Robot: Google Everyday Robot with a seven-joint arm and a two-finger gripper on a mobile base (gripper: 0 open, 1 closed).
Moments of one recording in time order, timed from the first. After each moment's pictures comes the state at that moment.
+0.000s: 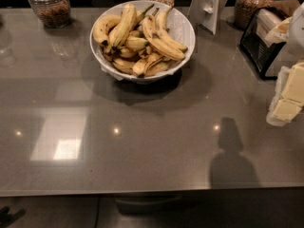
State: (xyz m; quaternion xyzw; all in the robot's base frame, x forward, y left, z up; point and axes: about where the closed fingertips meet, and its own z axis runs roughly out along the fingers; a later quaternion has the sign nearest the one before) arm 0.438 -0.217 0.976 -0.60 0.78 -0.03 0.16
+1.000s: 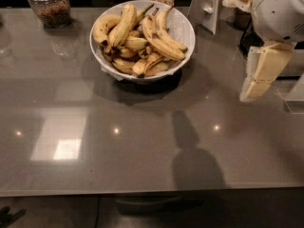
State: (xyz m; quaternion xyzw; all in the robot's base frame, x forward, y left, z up) arm 0.473 -0.150 1.012 -0.72 0.64 -0.09 0.26
